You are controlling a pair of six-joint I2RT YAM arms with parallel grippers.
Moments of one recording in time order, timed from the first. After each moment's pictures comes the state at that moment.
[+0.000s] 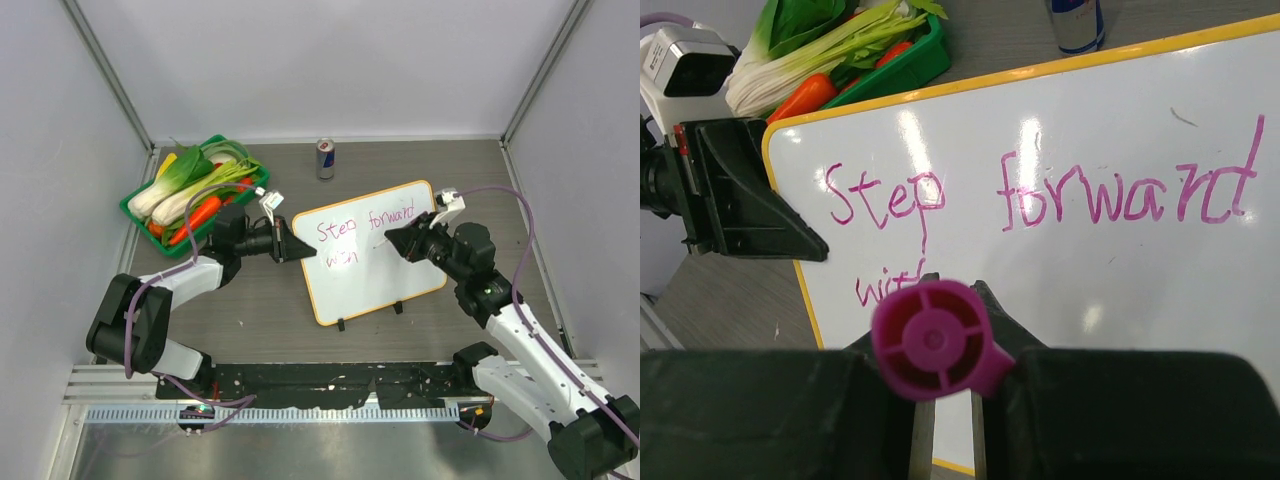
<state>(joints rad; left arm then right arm) -0.36 1.45 0.64 0.48 0.90 -0.53 0.38 0.78 0.59 0.00 -0.24 0.42</state>
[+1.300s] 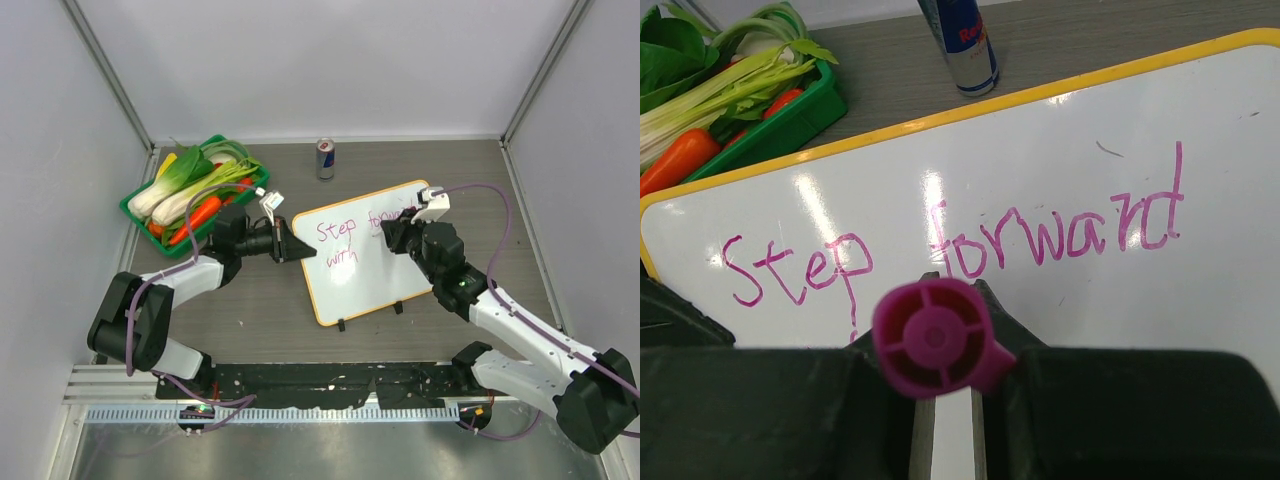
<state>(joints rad) -0.36 1.46 0.64 0.49 0.90 -0.53 0.58 0.96 0.60 0.15 0.23 0.39</state>
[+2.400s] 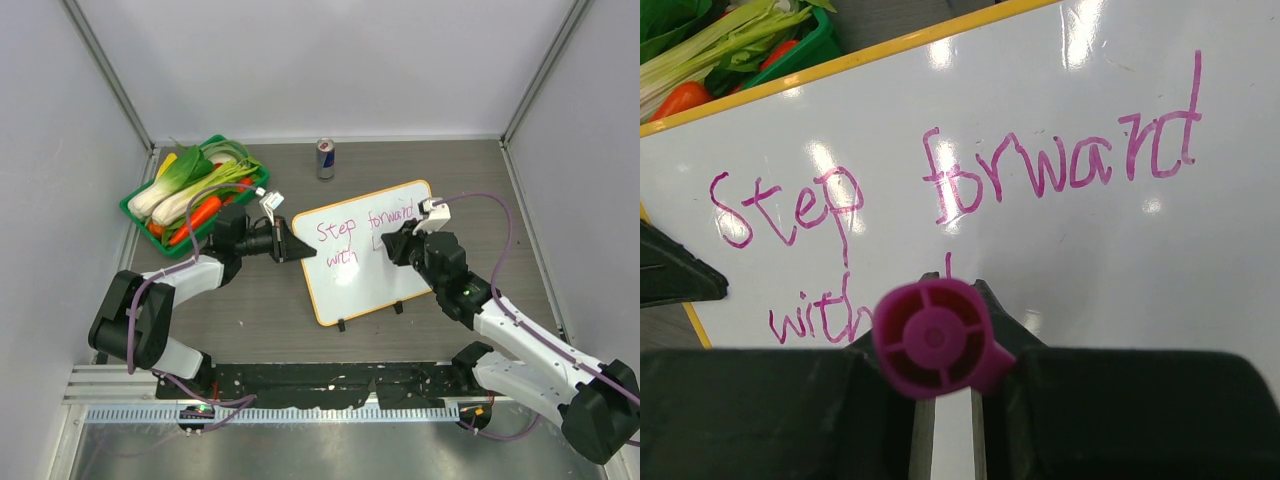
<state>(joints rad) -0.36 1.47 0.64 0.49 0.91 -0.53 0.58 0.89 0.54 0.09 0.19 0.42</state>
